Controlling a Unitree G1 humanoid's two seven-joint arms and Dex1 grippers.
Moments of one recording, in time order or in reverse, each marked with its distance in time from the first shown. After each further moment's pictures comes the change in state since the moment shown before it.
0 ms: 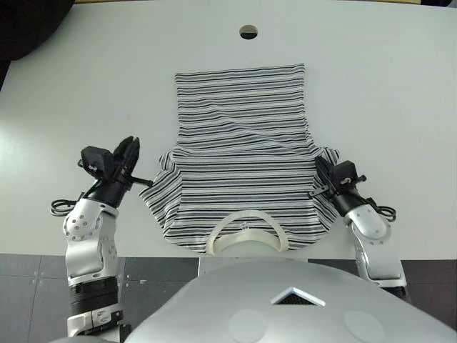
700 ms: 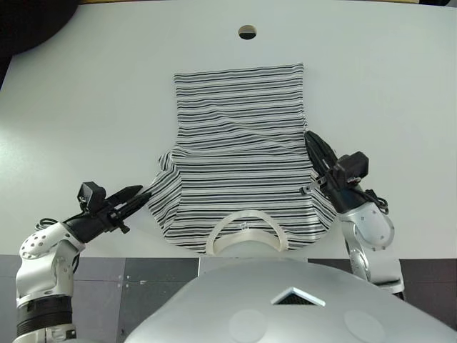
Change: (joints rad) left arm 0.091 0.260 0.049 0.243 -0.104 0.095 -0.518; right arm -0.027 0.023 0.085 -0.135 0.087 -0.134 0.040
